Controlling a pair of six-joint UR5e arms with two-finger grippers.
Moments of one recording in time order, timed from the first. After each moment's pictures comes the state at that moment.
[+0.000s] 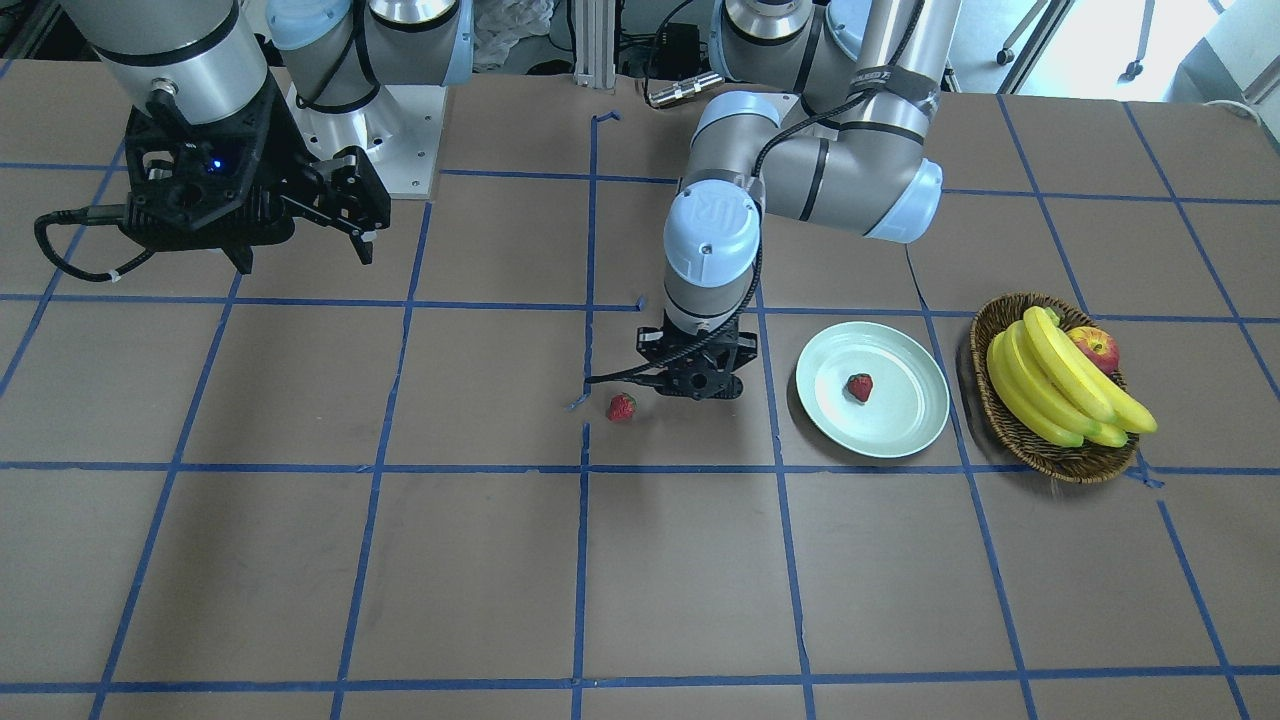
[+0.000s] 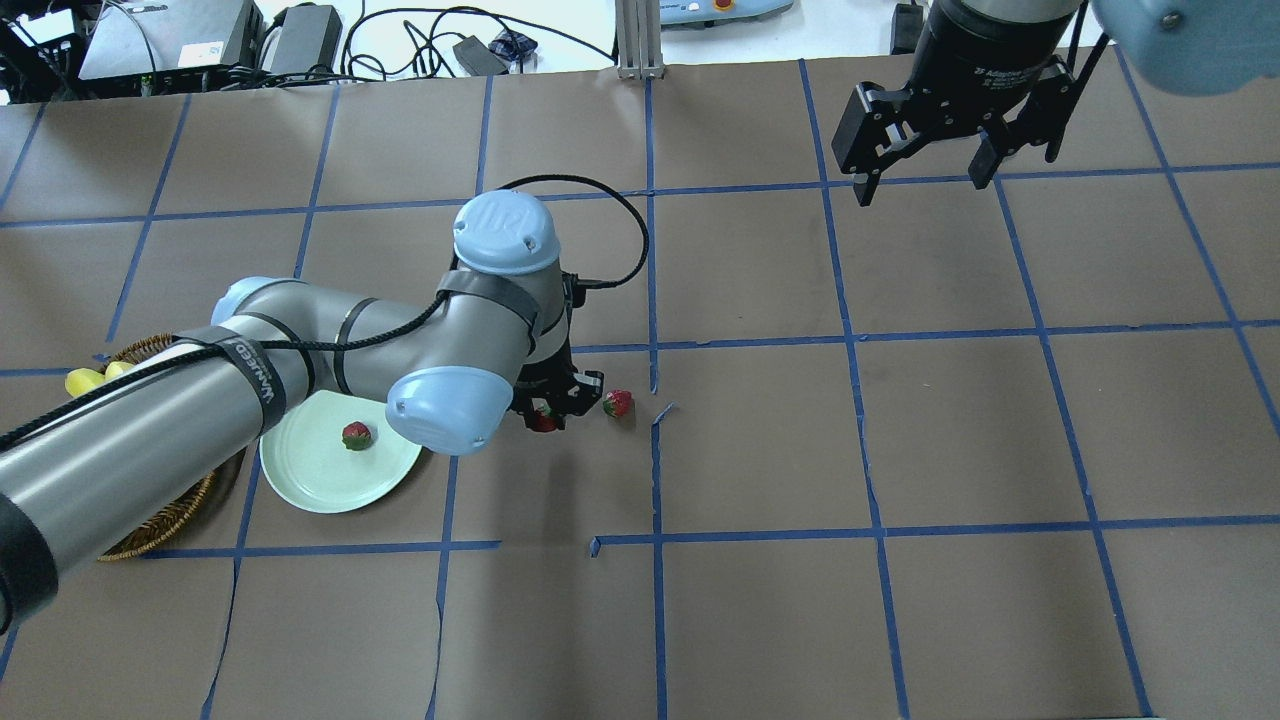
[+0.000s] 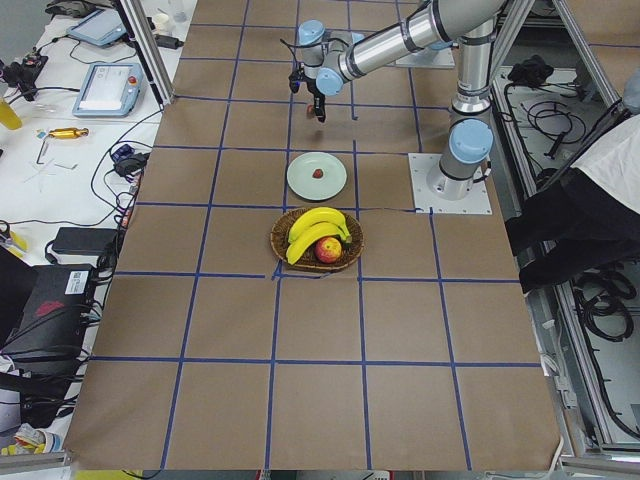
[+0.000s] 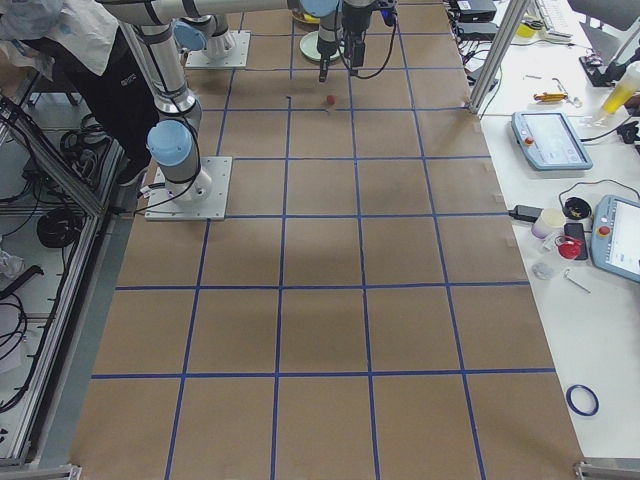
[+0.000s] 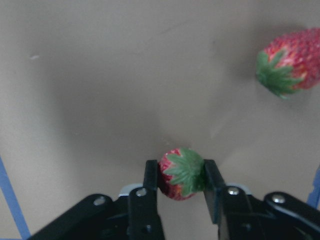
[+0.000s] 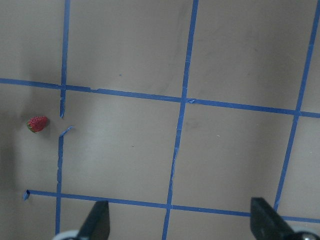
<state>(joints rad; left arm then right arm) -1.81 -1.85 -1.92 -1.07 1.63 -0.16 1.61 -1.50 1.43 -1.48 -1.57 -0.08</state>
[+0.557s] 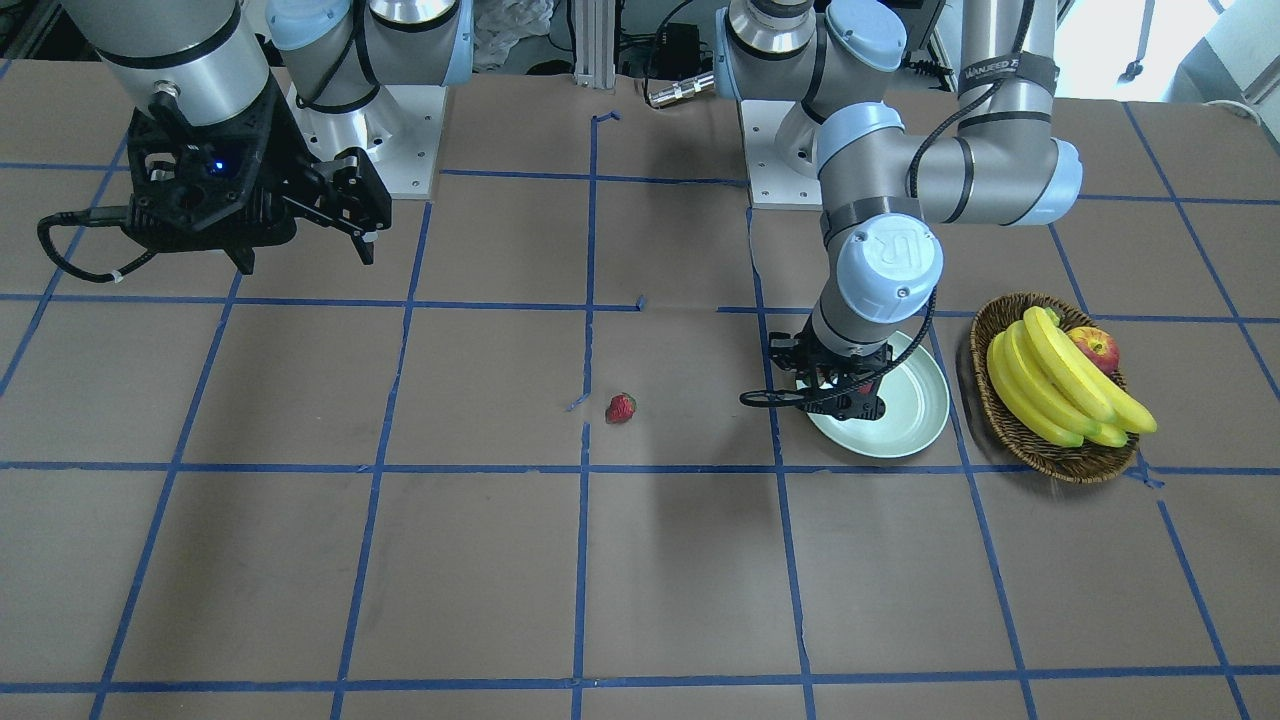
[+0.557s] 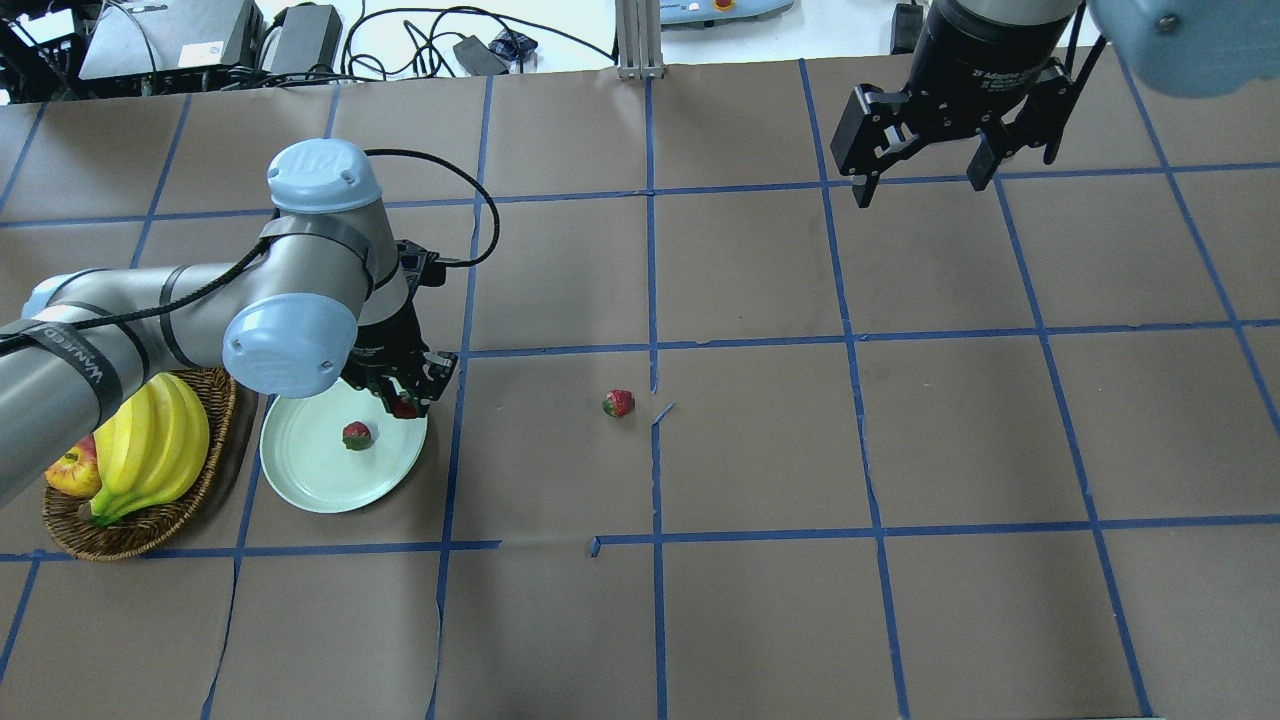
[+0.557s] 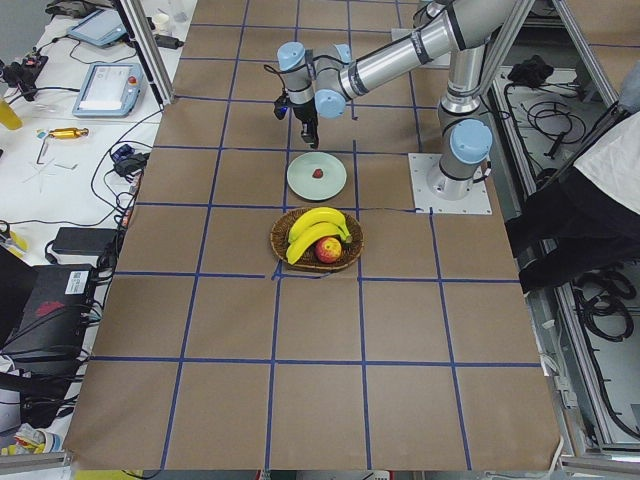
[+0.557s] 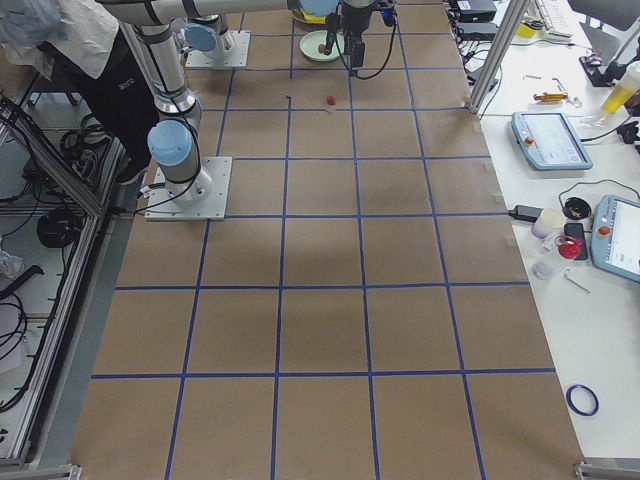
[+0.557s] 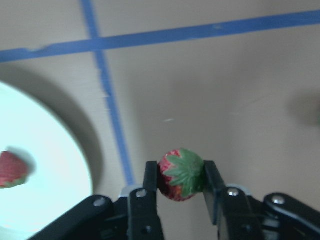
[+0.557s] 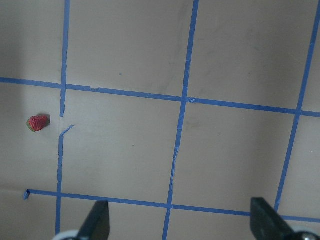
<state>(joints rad) -1.54 -1.80 -1.97 -1.18 1.68 0.17 1.61 -1.50 1.43 -1.49 -1.57 -0.08</state>
